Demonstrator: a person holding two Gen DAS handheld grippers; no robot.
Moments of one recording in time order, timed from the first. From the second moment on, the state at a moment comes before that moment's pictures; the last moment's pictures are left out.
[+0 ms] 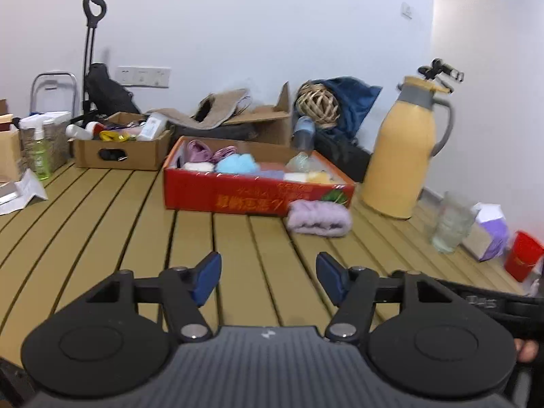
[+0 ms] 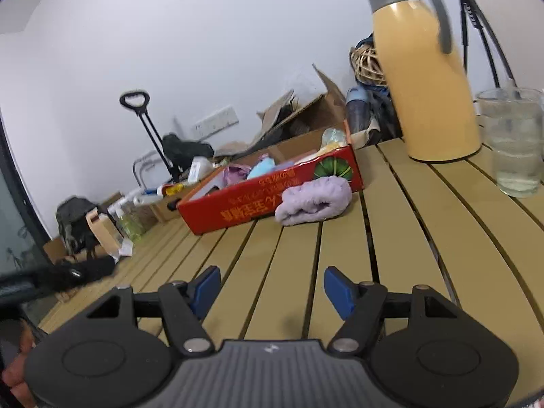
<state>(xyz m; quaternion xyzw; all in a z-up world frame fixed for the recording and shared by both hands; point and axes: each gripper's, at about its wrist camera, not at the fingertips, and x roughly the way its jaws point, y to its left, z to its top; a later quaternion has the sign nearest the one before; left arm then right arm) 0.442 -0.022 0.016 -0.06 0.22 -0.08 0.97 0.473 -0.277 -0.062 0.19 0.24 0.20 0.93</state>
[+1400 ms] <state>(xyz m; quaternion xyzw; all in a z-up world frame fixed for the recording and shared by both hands) 0.546 -0.038 -0.013 -0.17 0.28 -0.21 0.92 0.588 -0.254 -0.058 0.21 0.27 0.22 0.91</state>
